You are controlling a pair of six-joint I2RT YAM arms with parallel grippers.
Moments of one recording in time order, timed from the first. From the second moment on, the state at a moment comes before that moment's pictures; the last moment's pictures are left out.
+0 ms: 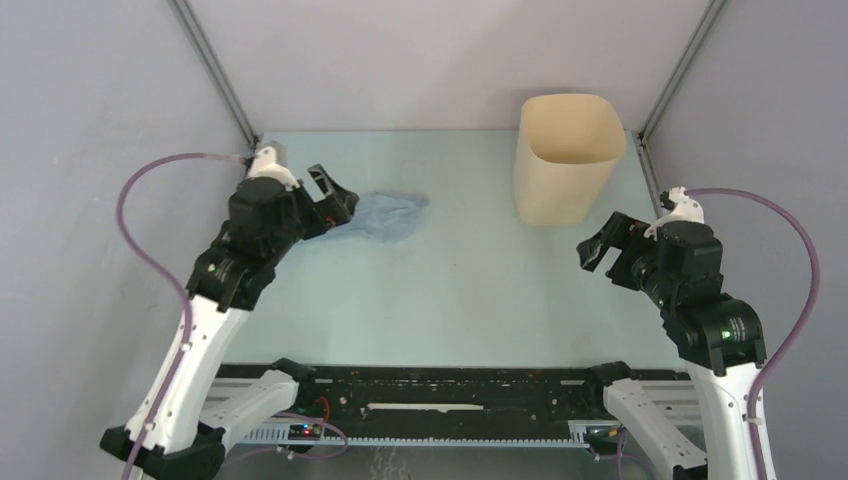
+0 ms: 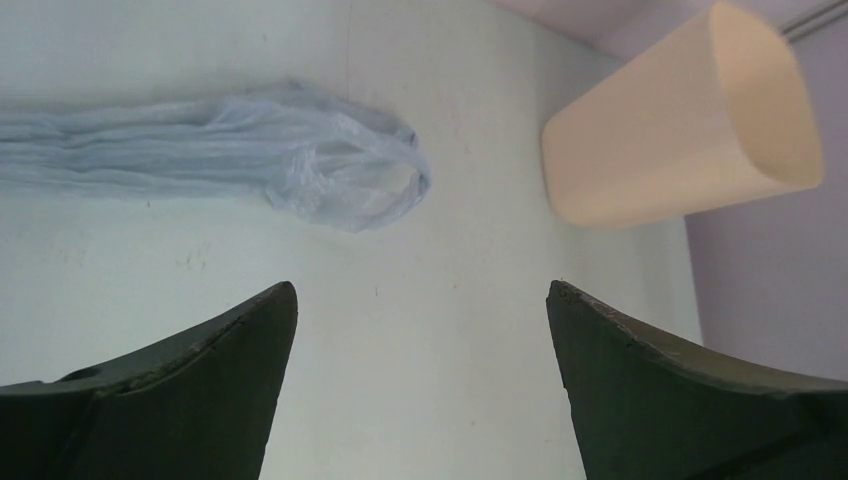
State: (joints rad) left arm -0.36 0.89 1.26 -0.72 -0.13 -0.60; right arm 0.18 0.71 1.25 -1.08 0.07 0.48
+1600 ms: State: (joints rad) left arm -0.47 2.05 1.65 -0.49 -0.05 -0.70; right arm 0.26 0.64 1.29 -1.15 -0.15 0.51
